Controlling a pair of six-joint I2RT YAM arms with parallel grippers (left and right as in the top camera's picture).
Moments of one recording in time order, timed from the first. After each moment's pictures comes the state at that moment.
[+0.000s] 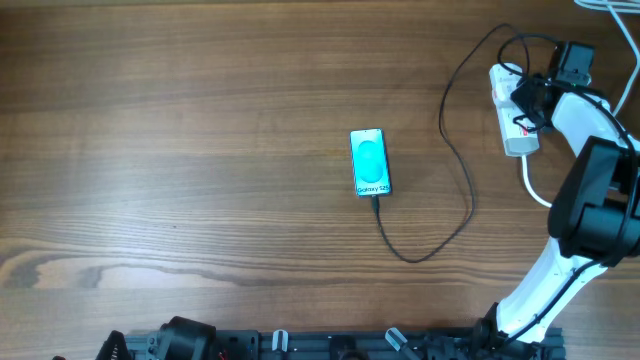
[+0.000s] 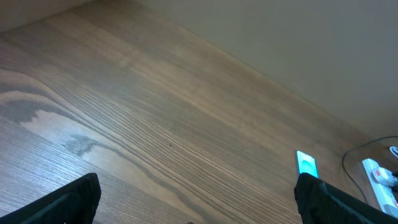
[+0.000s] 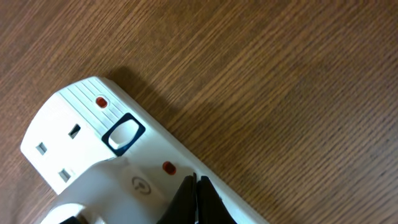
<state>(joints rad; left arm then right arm) -0.29 0.09 1.33 -1.65 -0.41 -0.62 -0.28 2.10 1.41 -0.35 0.07 0.55</state>
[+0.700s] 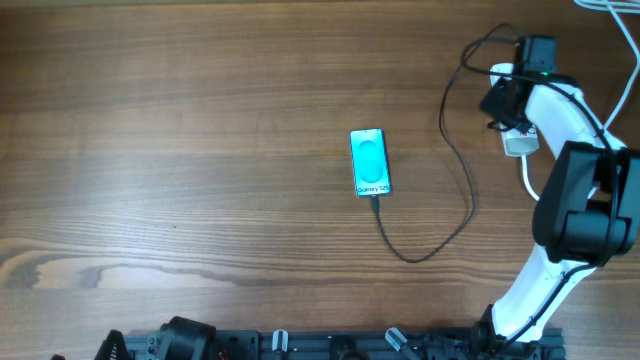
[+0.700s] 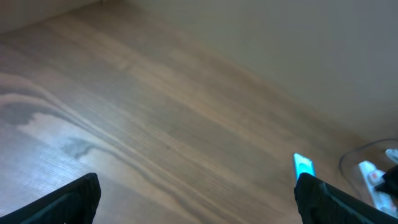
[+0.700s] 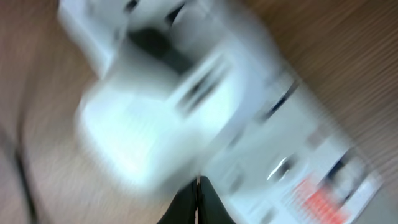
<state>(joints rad) -0.29 0.09 1.33 -1.64 -0.42 -0.62 -0.14 2.06 1.43 -0.60 0.11 0.49</state>
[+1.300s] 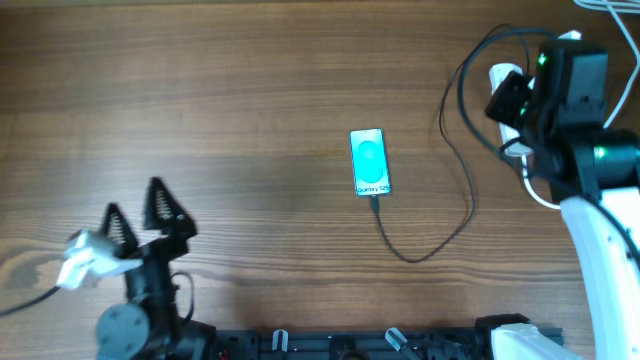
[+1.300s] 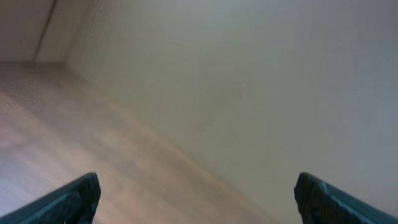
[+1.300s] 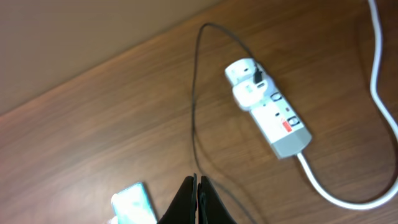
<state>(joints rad) -0.29 0.09 0.45 -0.30 -0.53 -0.60 0.10 1.28 1.40 -0.88 0.19 0.47</state>
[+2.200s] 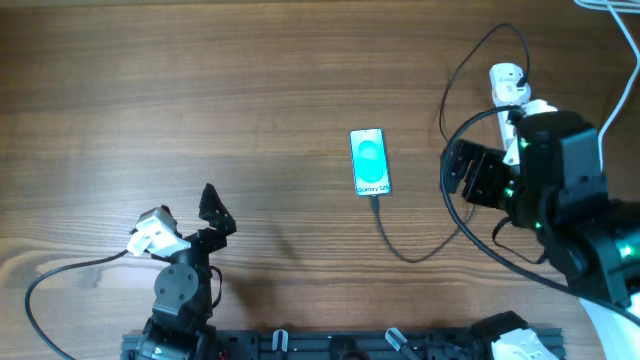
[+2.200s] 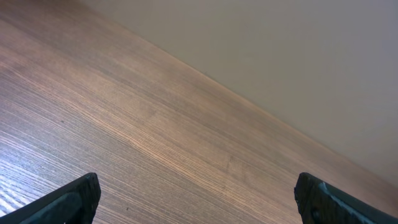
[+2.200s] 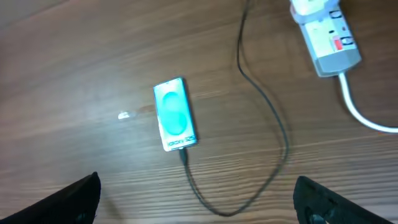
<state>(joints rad) -0.29 0.09 0.05 -0.14 -0.47 -0.57 0.32 1.06 1.40 -1.23 0.08 0.52</state>
